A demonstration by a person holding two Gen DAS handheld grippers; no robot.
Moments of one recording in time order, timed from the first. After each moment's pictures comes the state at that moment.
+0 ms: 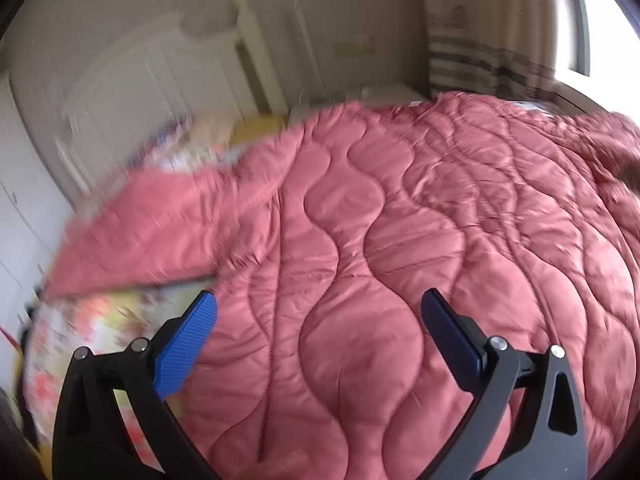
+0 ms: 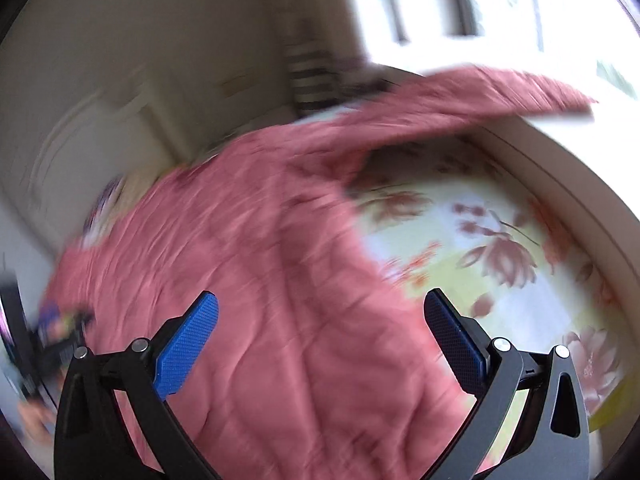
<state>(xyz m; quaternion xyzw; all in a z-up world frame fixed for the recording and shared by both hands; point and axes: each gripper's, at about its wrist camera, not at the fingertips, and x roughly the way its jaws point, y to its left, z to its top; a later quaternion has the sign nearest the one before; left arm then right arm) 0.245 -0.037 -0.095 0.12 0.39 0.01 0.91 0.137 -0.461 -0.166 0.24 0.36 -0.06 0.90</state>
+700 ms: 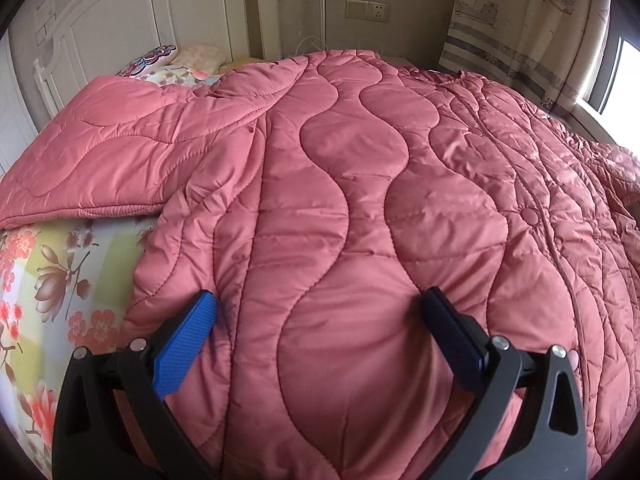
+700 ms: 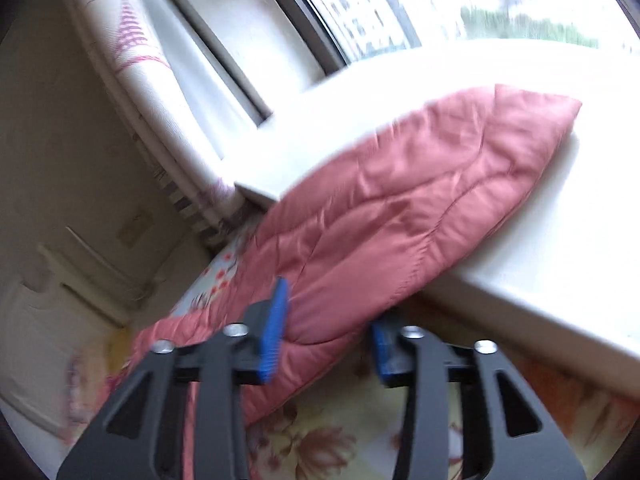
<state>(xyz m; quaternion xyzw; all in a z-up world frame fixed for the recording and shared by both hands) 0.276 -0.011 -0.146 0.02 0.45 -0.03 0.89 0.262 -0.605 -0.156 0.34 0.23 -0.25 0.88</state>
